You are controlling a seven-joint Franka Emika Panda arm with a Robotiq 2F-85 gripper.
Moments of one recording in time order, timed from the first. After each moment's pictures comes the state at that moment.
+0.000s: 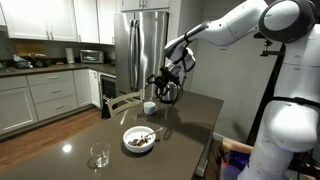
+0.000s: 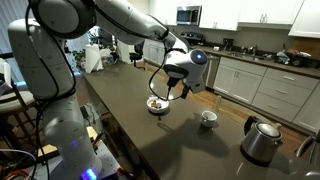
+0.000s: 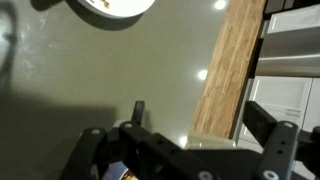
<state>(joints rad) -0.13 0.04 -0.21 -2.18 0.93 2.36 0.20</state>
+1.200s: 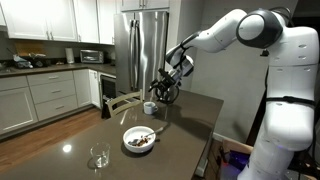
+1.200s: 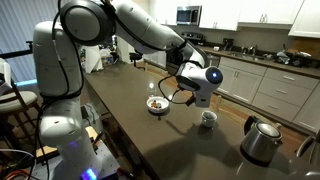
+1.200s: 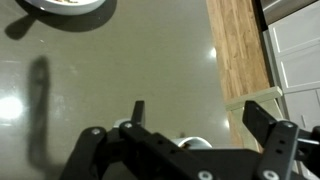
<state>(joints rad) -0.22 0.21 -0.24 -2.07 1.06 2.28 0.49</state>
